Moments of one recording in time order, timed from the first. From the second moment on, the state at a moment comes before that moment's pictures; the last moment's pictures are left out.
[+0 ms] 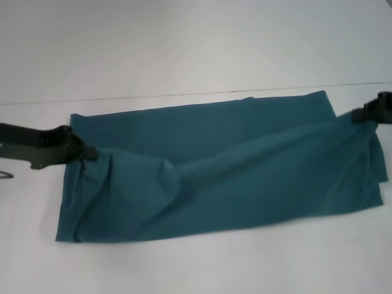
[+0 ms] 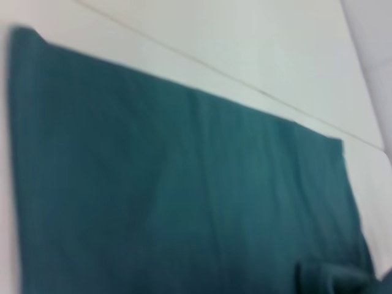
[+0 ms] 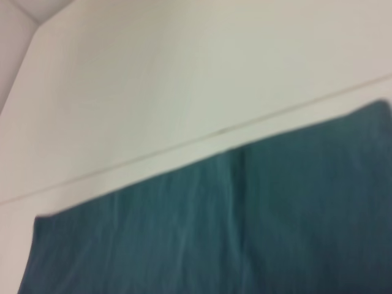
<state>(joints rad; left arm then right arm) -0.81 -1.96 0.54 0.72 2.49 1.50 -2.64 0.69 1.88 -0.52 -0.82 -2.43 -1.41 2.54</state>
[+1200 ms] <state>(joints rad) -0.84 -1.98 0.66 0.73 2.52 1.13 -2.64 0.75 1.94 -0.67 -0.75 -2.47 -1.00 2.60</state>
